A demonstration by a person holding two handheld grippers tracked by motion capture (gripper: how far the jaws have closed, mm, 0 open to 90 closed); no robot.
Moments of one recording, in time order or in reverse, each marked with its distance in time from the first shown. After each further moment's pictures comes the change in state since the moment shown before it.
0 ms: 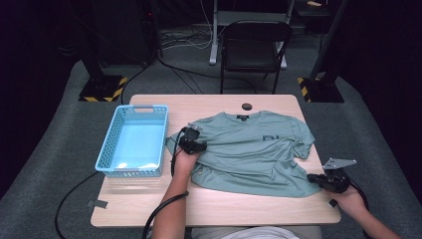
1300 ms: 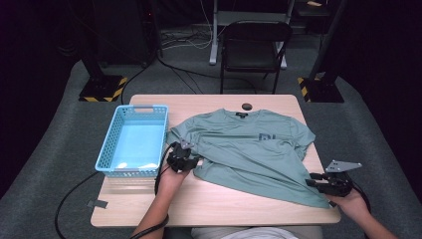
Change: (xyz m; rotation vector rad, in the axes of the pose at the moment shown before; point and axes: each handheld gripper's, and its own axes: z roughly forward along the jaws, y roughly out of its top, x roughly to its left) left arm -0.016 -0.061 -0.082 -0.032 -0.107 0.107; right arm 0.012 0.005 -0.010 -0.062 0.042 -0.014
